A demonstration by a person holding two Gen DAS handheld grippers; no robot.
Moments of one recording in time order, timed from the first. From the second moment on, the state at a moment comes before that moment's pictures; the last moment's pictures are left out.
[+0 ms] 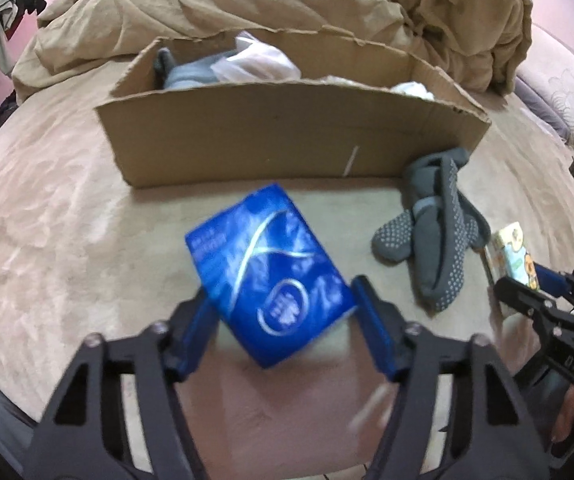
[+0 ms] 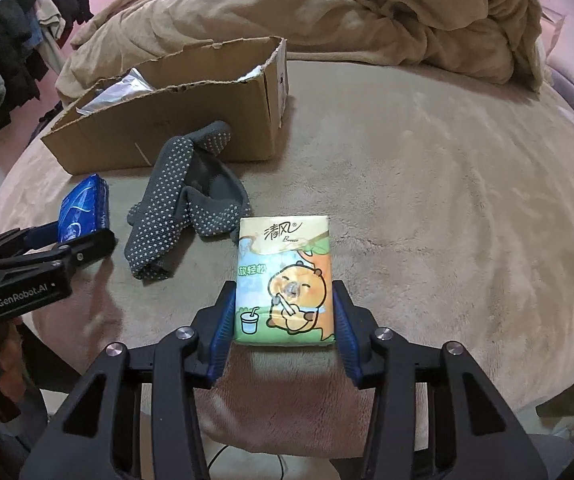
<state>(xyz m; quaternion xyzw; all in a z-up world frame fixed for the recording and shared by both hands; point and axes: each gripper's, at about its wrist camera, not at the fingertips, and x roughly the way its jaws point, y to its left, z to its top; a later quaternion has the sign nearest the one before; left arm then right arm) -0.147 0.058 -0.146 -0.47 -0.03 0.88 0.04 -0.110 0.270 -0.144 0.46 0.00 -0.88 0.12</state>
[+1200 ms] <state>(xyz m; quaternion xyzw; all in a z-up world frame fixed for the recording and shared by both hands) -0.127 0.038 0.005 -0.36 -0.06 0.93 0.10 -0.103 0.265 0.000 0.33 -0.03 -0.93 0.17</state>
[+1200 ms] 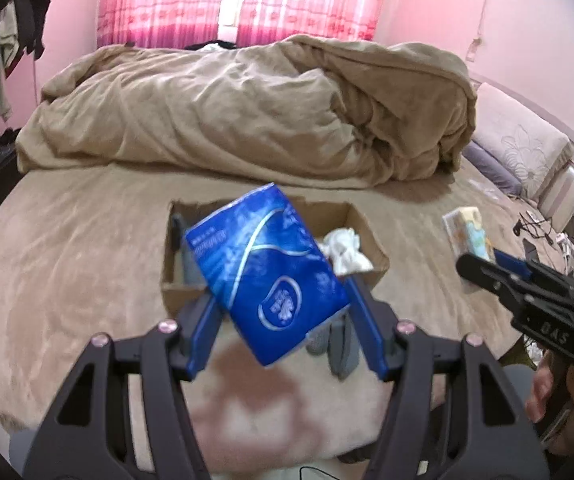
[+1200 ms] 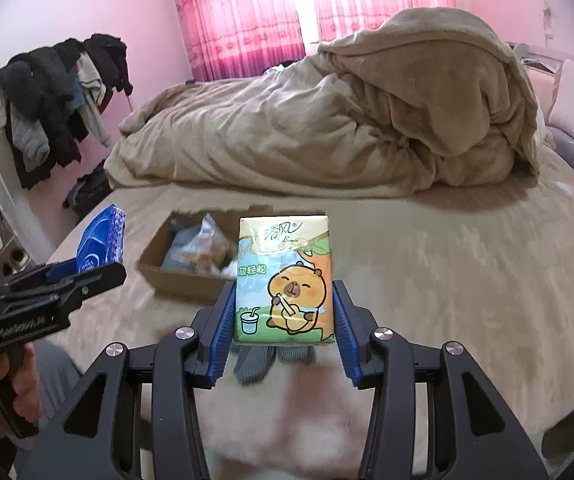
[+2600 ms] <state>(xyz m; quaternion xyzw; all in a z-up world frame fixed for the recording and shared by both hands) -0.196 -0.004 -0.014 -0.38 -0.04 0.92 0.09 -0.231 0.203 -0.059 0.38 -0.02 -0.91 0.18</state>
